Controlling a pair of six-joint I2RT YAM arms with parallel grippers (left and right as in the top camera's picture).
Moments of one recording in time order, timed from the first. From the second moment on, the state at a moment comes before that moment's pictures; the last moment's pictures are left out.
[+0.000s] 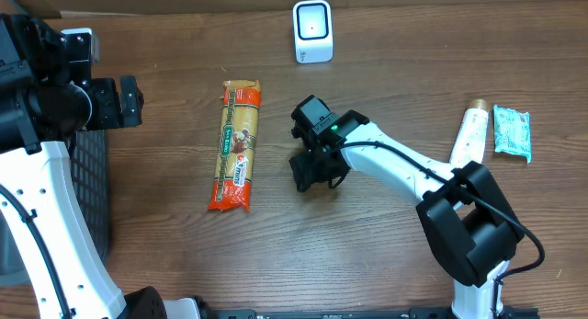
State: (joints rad) left arm 0.32 1.54 1.98 -1.44 0.09 0.19; right arm 0.67 2.01 1.43 -0.81 -0.20 0.29
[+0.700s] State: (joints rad) left arm 0.32 1.54 1.98 -1.44 0.09 0.19; right arm 0.23 2.01 1.43 -0.74 -0.45 0.28
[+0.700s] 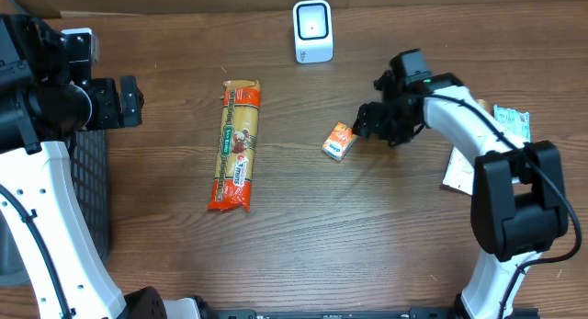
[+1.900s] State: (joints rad) left arm 0.32 1.54 1.98 -1.44 0.09 0.19; right arm 0.39 2.05 1.36 -0.58 -0.35 0.76
